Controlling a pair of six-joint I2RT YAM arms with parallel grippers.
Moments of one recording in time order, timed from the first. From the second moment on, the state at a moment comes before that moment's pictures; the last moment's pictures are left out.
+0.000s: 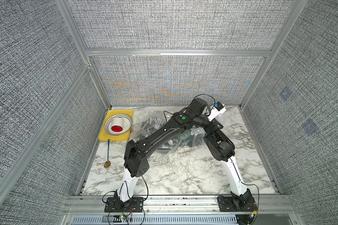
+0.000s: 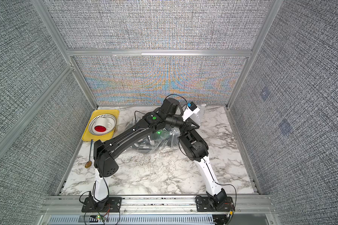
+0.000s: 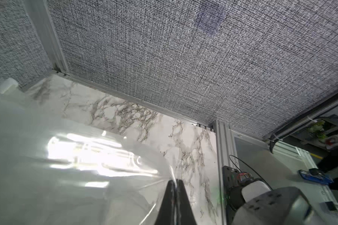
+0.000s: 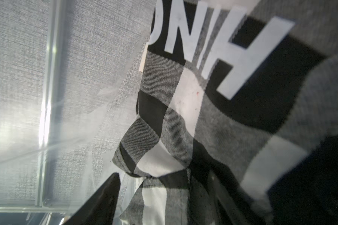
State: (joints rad) left arm -0.94 2.06 2.10 -0.51 0.65 -0.07; right arm 0.59 2.32 1.34 0.77 -0.76 1.06
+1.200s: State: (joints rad) left arm -0.91 1.98 2.05 -0.63 0.69 -0.07; right arm 0.38 1.82 0.88 0.43 -0.70 0.85
